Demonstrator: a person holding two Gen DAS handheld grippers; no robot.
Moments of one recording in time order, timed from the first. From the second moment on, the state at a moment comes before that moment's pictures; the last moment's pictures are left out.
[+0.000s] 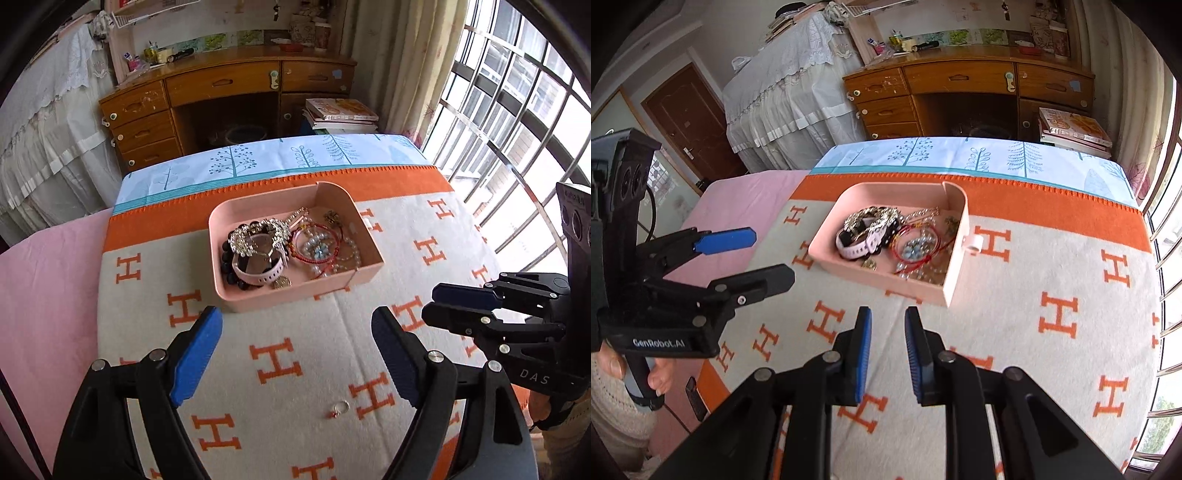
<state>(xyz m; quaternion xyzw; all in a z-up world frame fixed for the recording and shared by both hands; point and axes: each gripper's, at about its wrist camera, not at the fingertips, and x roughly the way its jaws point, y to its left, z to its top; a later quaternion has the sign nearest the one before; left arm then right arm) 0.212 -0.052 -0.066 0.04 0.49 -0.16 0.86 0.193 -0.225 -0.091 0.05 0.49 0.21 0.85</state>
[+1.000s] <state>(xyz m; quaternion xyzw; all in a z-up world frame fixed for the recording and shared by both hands) 0.101 -0.051 -0.176 0.10 0.52 -0.25 0.81 0.038 -0.174 -0.184 -0.19 0.46 0.43 0.75</state>
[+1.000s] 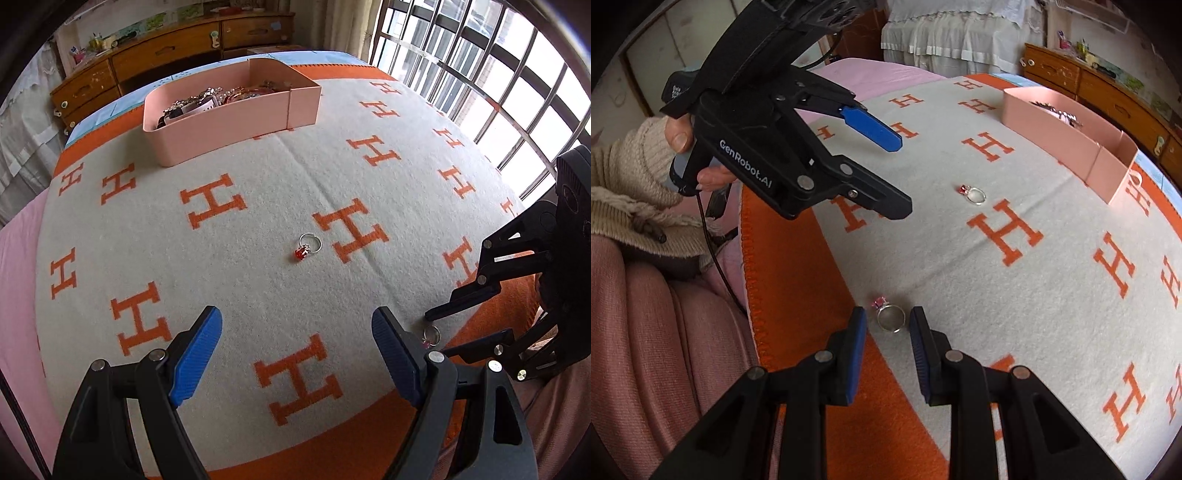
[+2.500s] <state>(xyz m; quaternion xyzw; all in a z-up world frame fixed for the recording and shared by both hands) 0.122 -0.083 -0.185 0.17 0.46 -0.33 0.81 0.080 -0.222 -0.184 -0.10 0.45 0.35 0.82</state>
